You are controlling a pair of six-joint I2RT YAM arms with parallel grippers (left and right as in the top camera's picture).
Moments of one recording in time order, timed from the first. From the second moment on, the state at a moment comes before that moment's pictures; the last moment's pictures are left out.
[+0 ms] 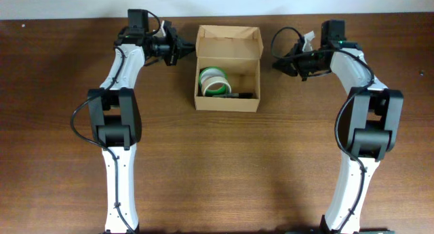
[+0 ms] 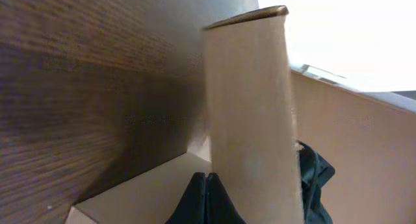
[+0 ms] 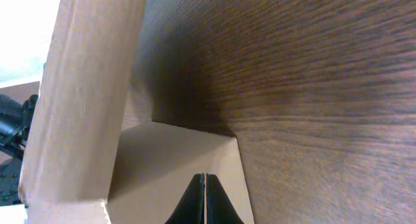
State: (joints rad) left arm -0.04 2.66 2.27 -0.55 1.06 -0.93; right arm -0.09 2.35 1.83 -0.68 -0.87 0.50
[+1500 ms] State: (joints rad) left arm -0.08 2.72 2.27 -0.25 1.10 -0.99; right arm -0.01 2.44 1.83 -0.12 -1.07 0.66
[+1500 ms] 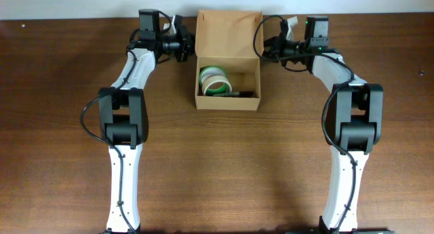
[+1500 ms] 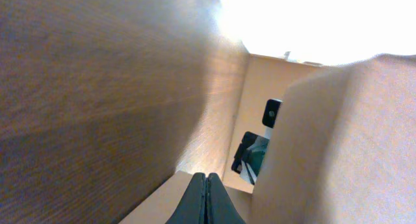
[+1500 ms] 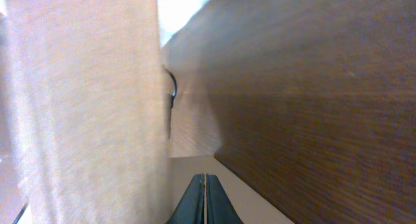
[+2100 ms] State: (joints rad) left arm -0.08 2.72 2.31 -0.02 1.25 -1.00; right arm -0.01 2.44 1.85 -0.01 -1.23 0.67
